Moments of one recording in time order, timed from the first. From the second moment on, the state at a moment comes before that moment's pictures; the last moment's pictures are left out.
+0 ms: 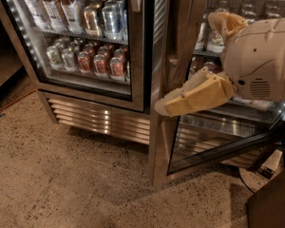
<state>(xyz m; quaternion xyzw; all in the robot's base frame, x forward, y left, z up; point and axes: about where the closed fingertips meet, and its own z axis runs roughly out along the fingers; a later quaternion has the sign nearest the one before) 0.427 -0.072 1.031 -0.48 0.68 0.14 0.54</state>
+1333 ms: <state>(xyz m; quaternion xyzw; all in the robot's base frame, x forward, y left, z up) 0.427 -0.072 1.031 -0.48 0.68 0.14 0.54</state>
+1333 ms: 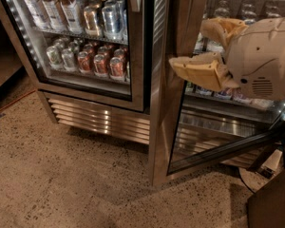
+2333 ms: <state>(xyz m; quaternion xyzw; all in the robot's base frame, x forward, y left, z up) 0.427 -0.072 1.031 -0.48 0.68 0.14 0.54</state>
